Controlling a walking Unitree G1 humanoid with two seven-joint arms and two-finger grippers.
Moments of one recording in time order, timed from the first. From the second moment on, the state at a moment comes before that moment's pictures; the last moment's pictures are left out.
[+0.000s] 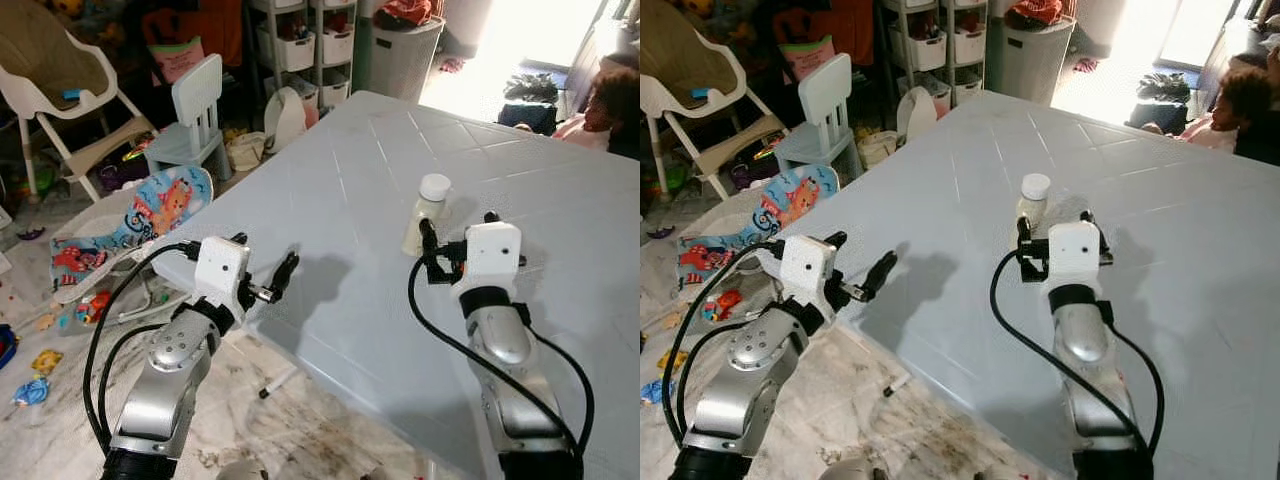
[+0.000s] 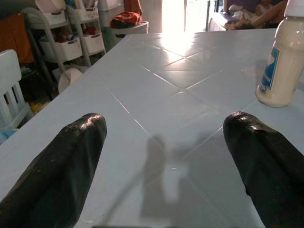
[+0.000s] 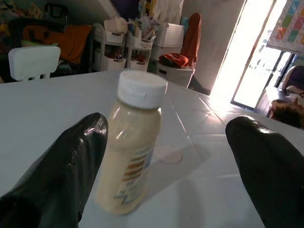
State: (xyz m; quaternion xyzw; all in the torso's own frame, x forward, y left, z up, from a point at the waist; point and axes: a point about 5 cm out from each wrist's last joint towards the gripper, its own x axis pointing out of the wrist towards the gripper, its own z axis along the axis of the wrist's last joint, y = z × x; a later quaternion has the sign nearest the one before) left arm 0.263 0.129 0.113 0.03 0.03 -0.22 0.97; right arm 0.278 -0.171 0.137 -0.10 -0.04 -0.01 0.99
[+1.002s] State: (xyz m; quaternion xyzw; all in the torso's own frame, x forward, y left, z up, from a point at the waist) left arm 0.258 0.134 0.113 0.04 0.04 -0.23 0.97; right arm 0.328 -0.167 0.146 -0.11 -0.06 0.04 0.99
